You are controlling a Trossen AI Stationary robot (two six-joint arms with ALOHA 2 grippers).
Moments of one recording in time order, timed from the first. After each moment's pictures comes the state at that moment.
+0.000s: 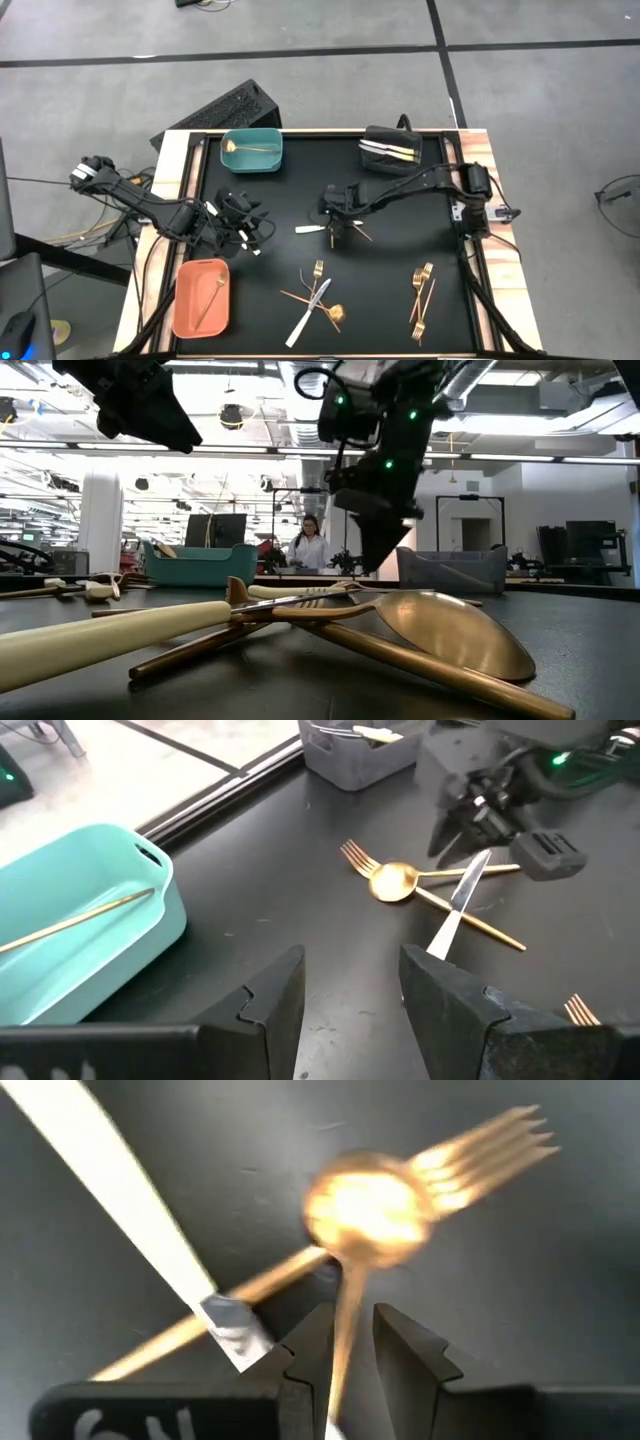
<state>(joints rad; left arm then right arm) -0.42 1.08 0.78 -0.66 -0.90 -0.84 -0.04 1.94 1.34 -0.66 0.22 0.43</state>
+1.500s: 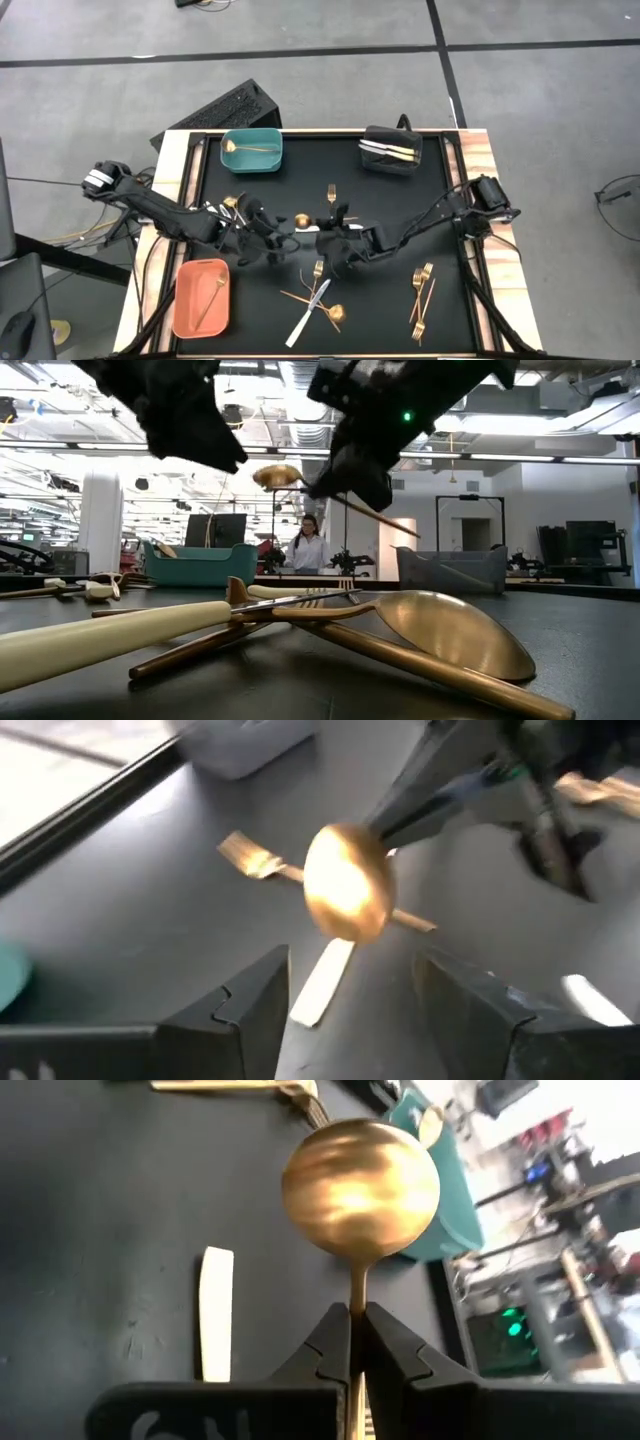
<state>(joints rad) -0.36 1.31 0.78 -0.23 -0.68 -0.54 0.29 1.87 1.19 -0.02 0.85 -0.34</state>
